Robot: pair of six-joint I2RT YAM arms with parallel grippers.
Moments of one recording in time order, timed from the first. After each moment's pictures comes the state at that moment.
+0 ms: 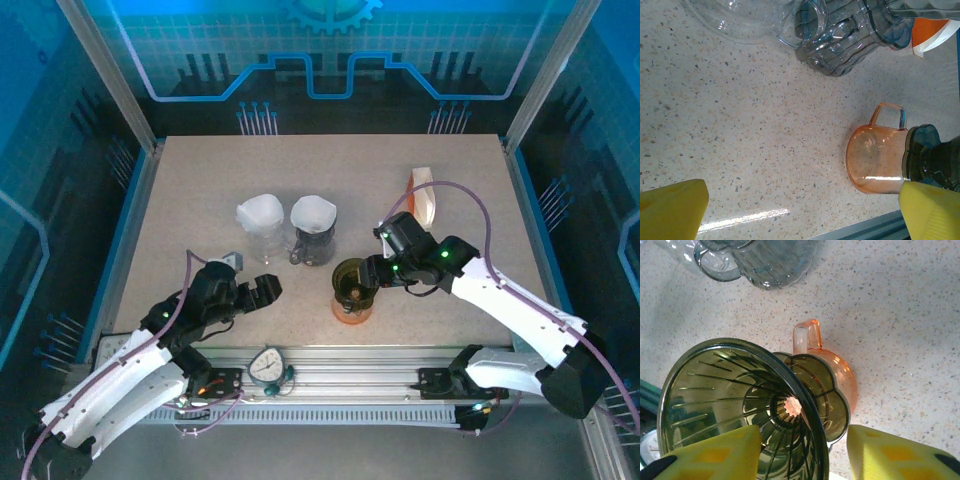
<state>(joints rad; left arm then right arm) -0.58 0.62 0.49 -0.60 0.05 -0.92 0.70 1.17 1.01 -0.87 -0.10 0.58</state>
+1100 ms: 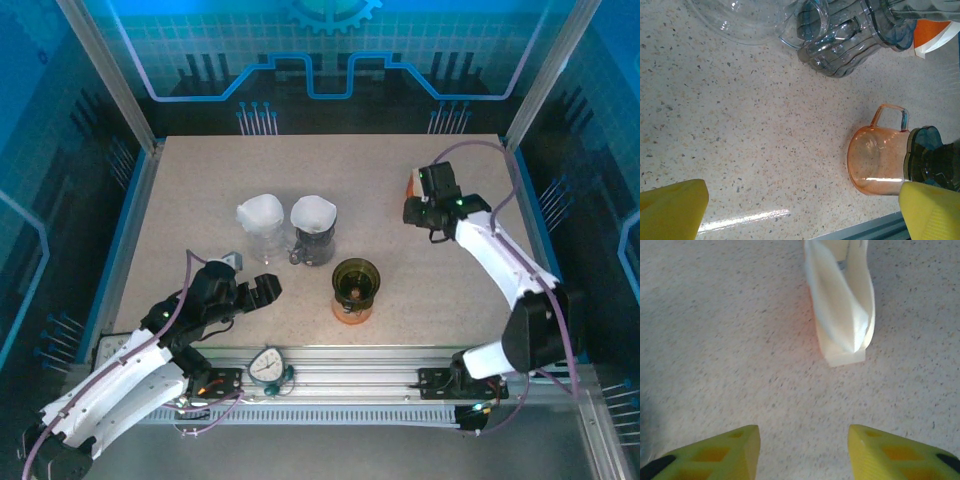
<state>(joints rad) -0.58 0.63 0.49 -0.60 0.05 -0.92 0.24 1.47 1.19 -0.68 0.16 0.36</state>
